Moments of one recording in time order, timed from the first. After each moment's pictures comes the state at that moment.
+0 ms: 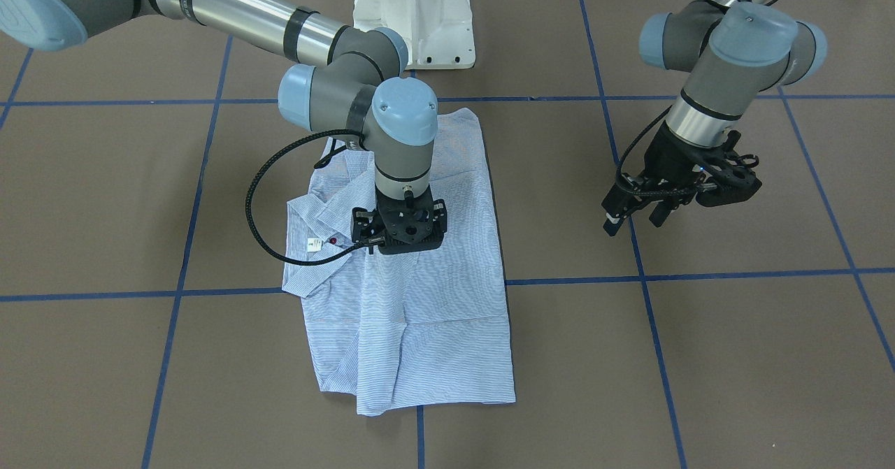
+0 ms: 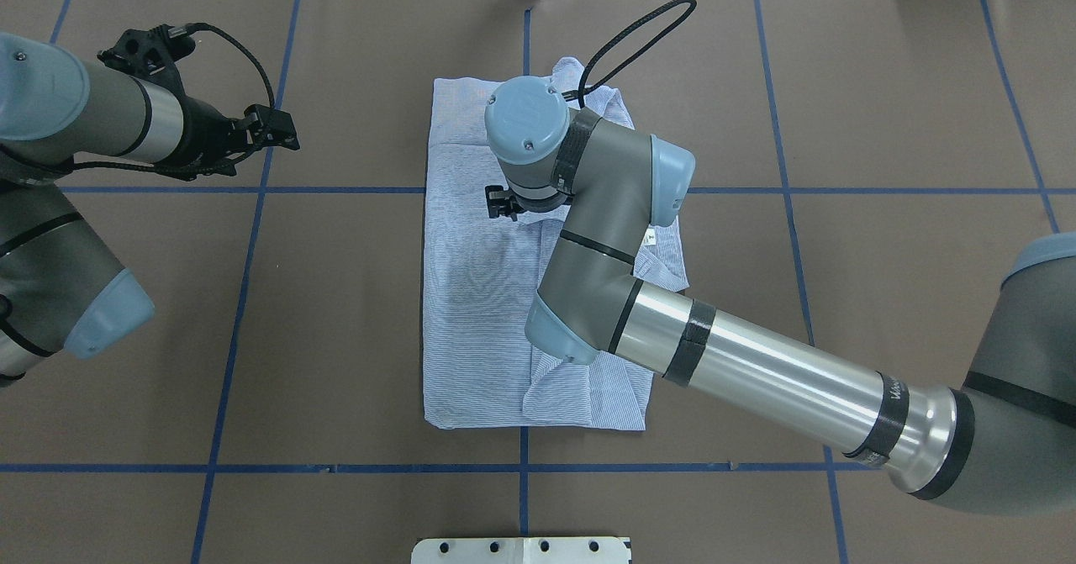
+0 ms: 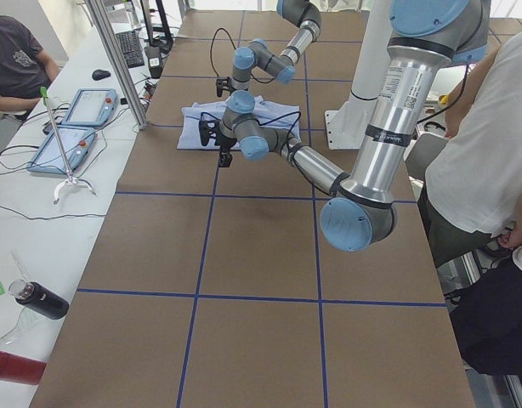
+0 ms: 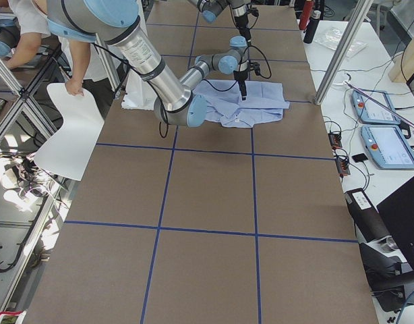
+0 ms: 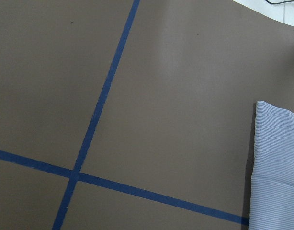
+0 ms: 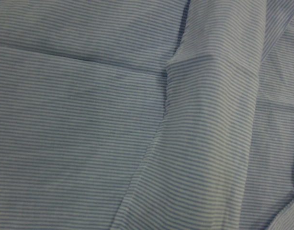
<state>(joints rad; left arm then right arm) -0.85 -1.88 -1.76 -2.06 -1.91 -1.37 0.56 -0.63 1.24 -1.50 1.75 1.01</state>
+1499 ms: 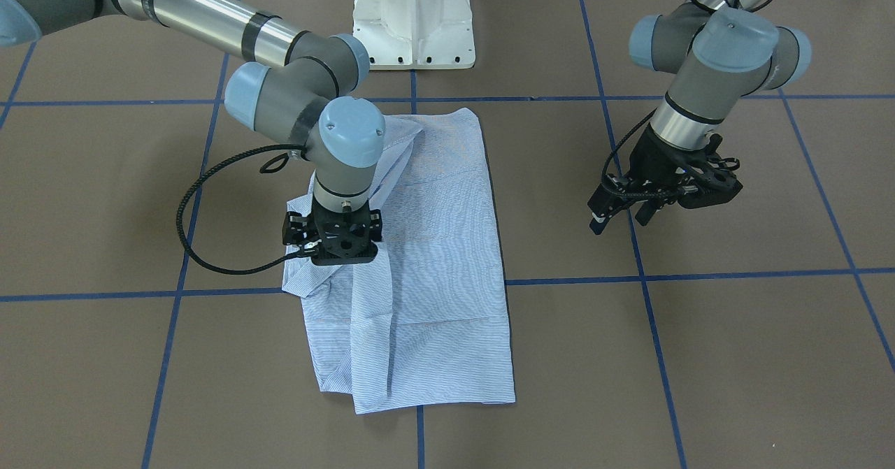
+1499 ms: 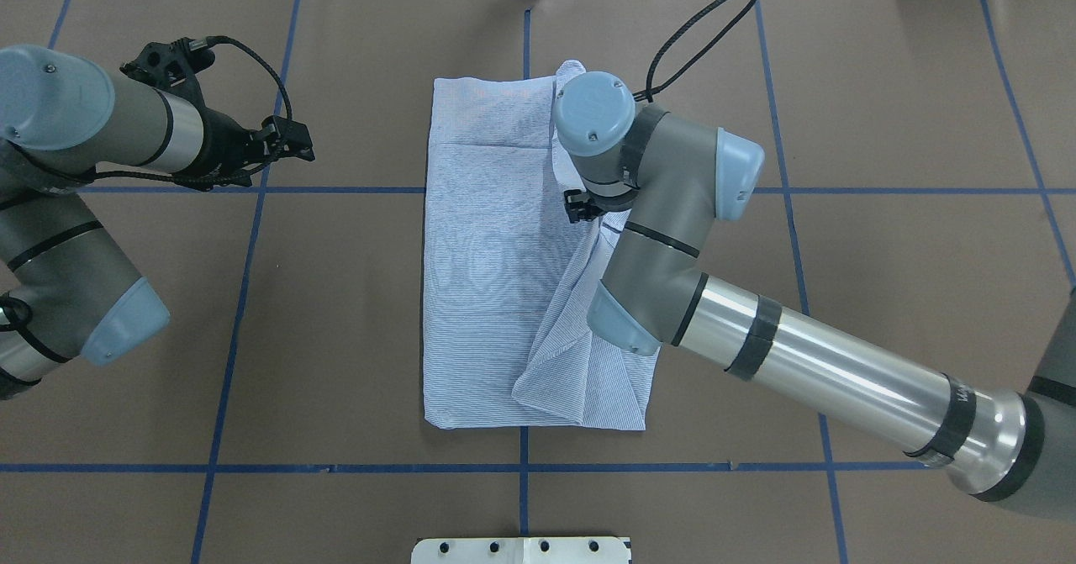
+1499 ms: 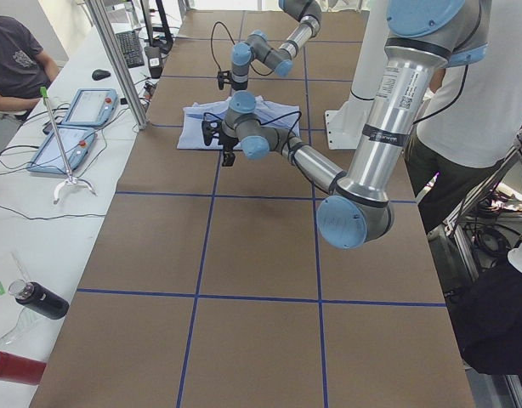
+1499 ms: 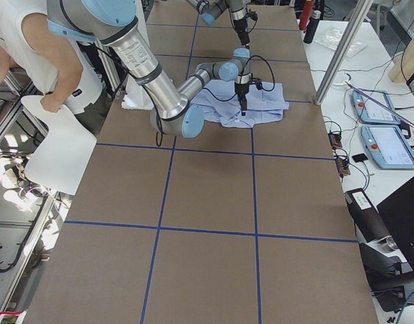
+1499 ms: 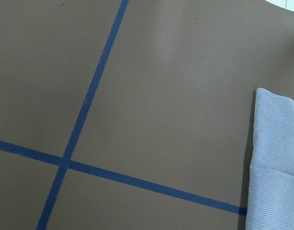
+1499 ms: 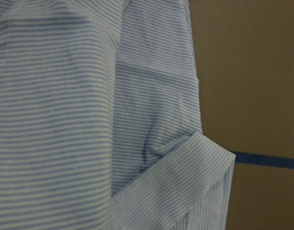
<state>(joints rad) -0.82 -1.90 -1.75 -2.06 -1.91 -1.40 0.61 -0.80 1.40 -1.69 1.75 0.91</state>
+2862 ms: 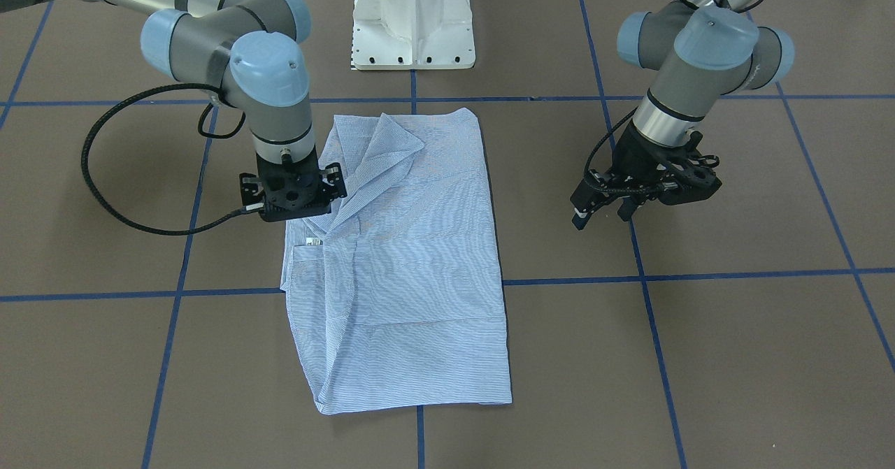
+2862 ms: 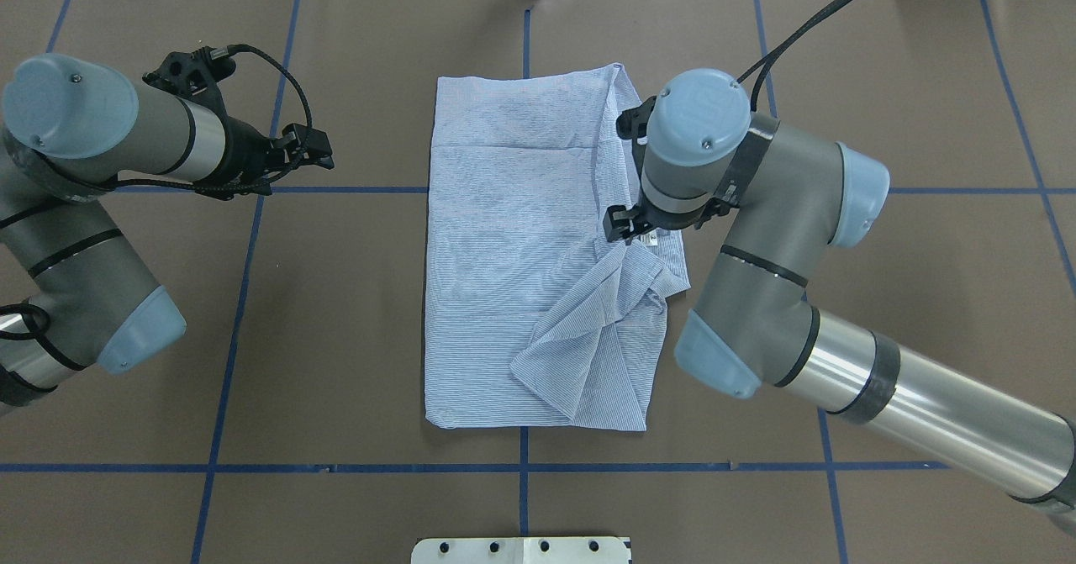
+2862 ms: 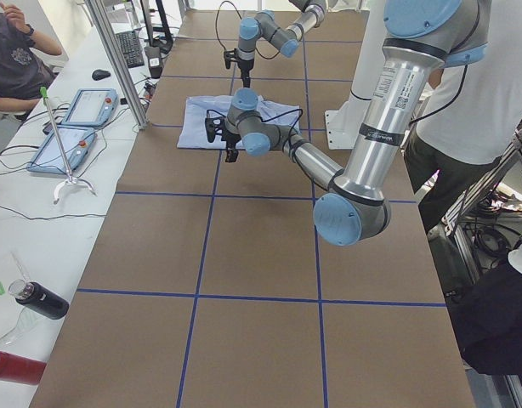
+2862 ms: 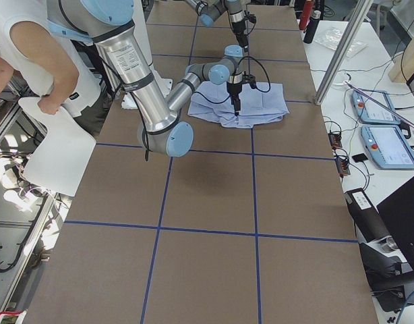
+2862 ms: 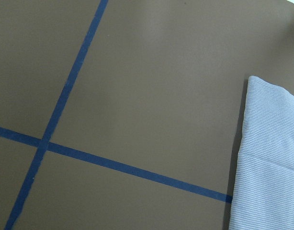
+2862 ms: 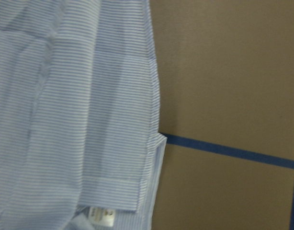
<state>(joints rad) -0.79 -1.91 -1.75 -2.06 -1.91 -1.43 0.60 -0.95 1.70 -1.69 1.85 0.92</state>
